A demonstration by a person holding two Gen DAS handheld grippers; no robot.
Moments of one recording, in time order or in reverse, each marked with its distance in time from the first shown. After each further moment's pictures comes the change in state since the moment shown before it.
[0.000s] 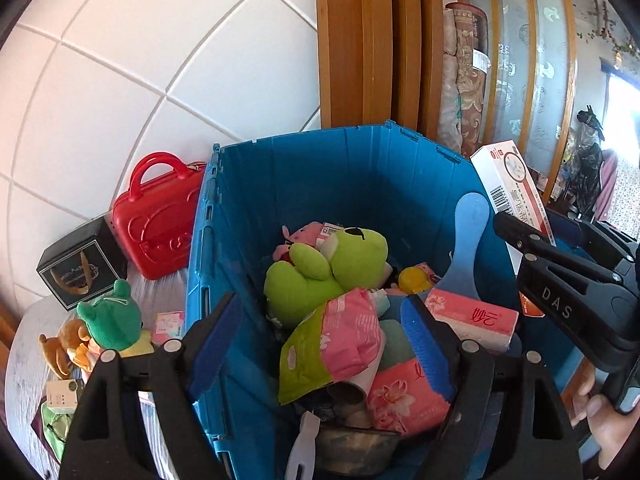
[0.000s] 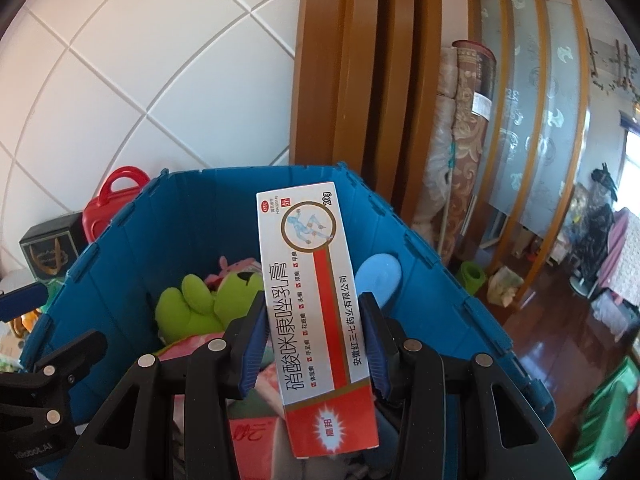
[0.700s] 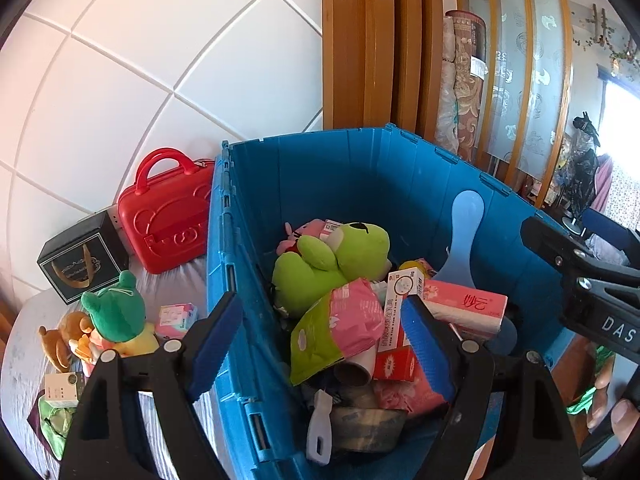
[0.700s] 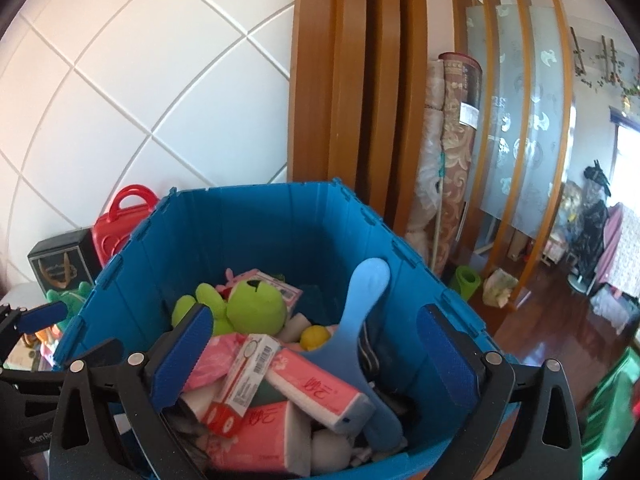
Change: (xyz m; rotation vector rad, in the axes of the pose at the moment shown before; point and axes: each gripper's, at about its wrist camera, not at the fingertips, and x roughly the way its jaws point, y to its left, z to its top) left arm -0.021 0.018 -0.015 -0.018 -0.021 -0.010; right arm -0.047 0.001 -0.008 0.035 -0.051 0.000
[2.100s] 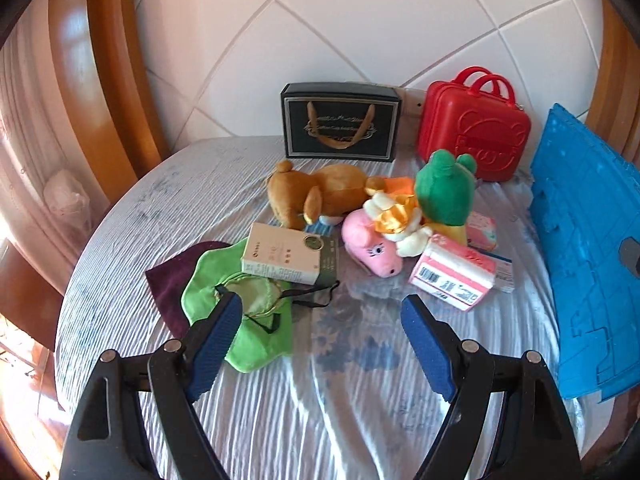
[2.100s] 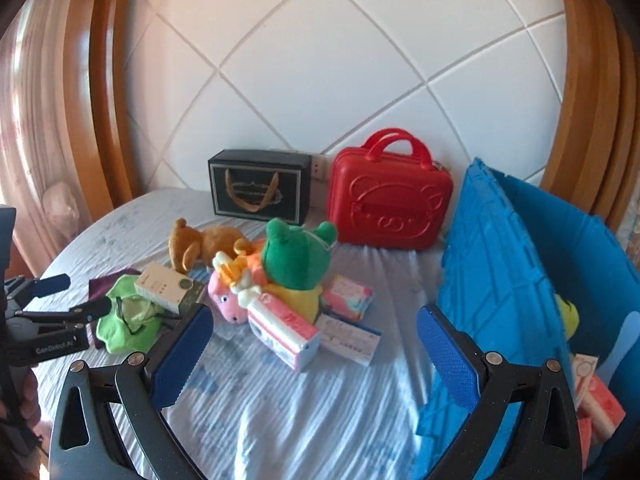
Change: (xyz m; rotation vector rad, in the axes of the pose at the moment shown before) left arm -0.084 0.371 -0.187 -0.459 0.209 0.502; right arm -0.005 0.355 -0.064 -0.361 0.130 0.523
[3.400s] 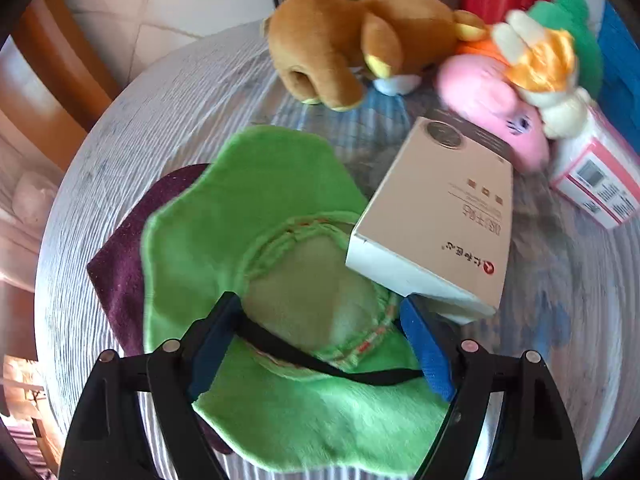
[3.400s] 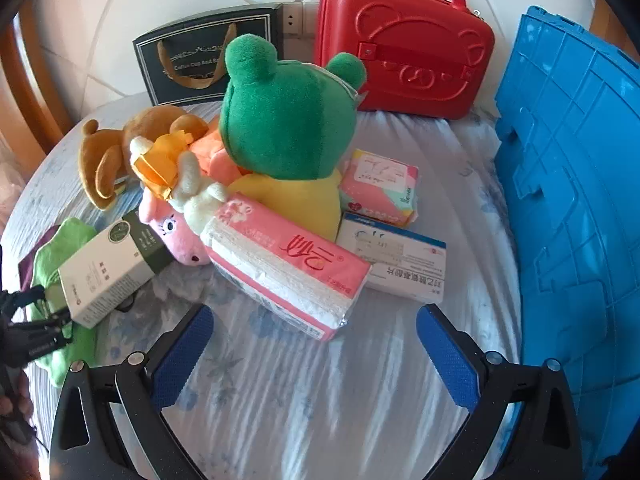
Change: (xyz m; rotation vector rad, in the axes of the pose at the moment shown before) left arm 0.204 0.050 -0.036 0.208 0.329 -0.007; right arm 0.200 0.025 -0.046 0.141 0.396 -0.085
